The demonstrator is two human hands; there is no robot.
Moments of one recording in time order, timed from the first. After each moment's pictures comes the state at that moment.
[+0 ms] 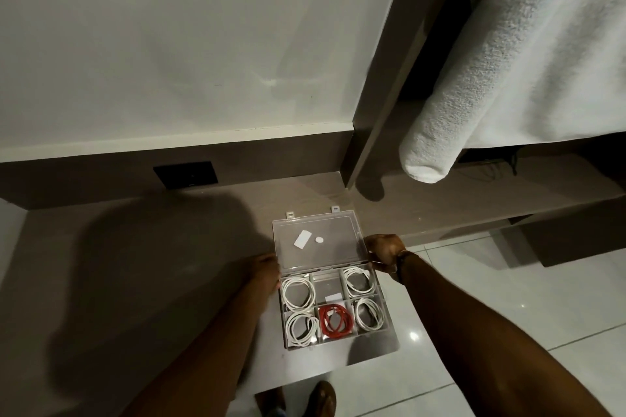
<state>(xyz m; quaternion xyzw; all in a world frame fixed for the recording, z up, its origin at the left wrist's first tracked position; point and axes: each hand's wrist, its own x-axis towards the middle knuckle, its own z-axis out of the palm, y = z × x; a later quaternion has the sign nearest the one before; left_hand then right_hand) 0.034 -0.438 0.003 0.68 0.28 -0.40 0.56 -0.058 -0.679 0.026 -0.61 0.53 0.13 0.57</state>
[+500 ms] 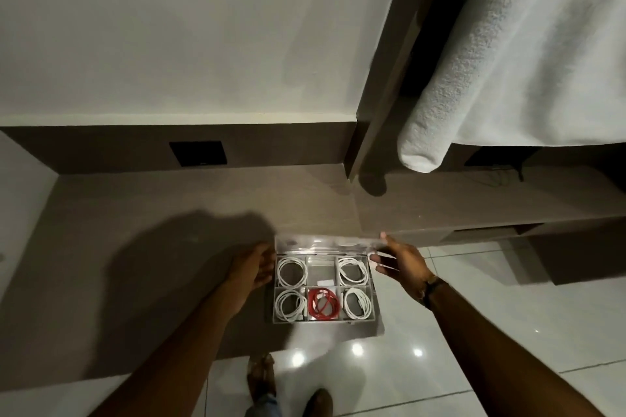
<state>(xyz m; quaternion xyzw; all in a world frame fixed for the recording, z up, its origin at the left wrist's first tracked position) -0.017 -0.392 0.015 0.65 0.21 -0.38 0.63 -0.144 -0.700 0.024 -0.60 0.40 0.08 0.69</state>
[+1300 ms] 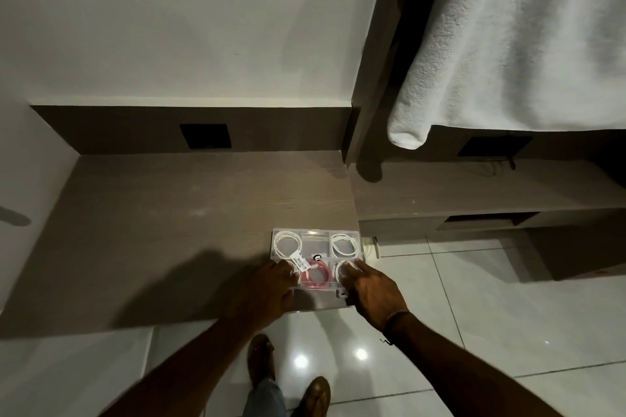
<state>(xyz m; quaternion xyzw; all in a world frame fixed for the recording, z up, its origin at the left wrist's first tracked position) -0.130 -0.375 0.012 0.89 -0.42 -0.12 0.11 -0.236 -0.620 0.007 -0.99 0.02 0.12 0.06</state>
